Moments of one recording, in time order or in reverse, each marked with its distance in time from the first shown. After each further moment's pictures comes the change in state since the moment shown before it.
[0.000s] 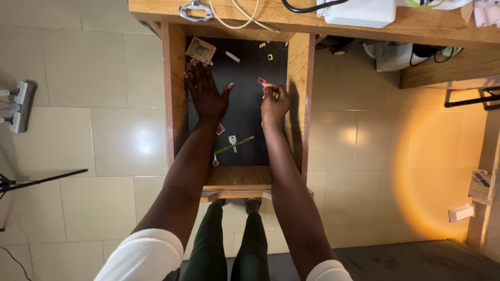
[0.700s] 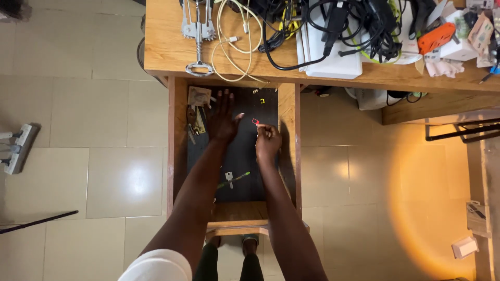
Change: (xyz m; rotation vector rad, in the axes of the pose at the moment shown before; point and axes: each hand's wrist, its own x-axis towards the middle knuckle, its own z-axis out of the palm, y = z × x) left_hand 0.055 0.038 0.020 0.029 -0.183 0.107; right_hand 0.005 0.018 -0.002 0.034 0.003 -0.019
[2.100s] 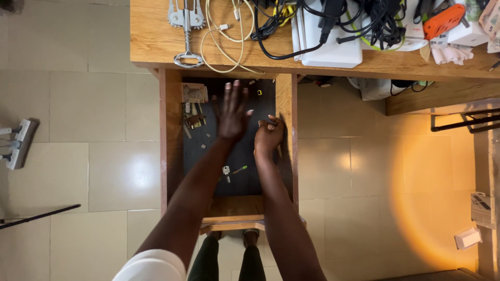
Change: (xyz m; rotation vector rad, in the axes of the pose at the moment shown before) left_hand -0.014 0.045 -0.005 -0.060 0.086 0.116; right_hand 0.001 -0.019 0.001 -0.110 0.212 0.111
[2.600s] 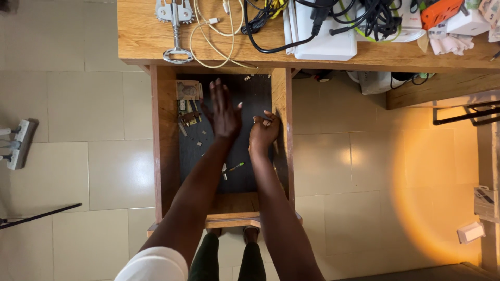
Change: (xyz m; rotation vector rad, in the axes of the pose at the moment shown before) left_hand -0.003 0.008 0.005 0.158 0.037 -0.236; right_hand -0.003 -0.004 -0.001 0.138 -0.027 0.001
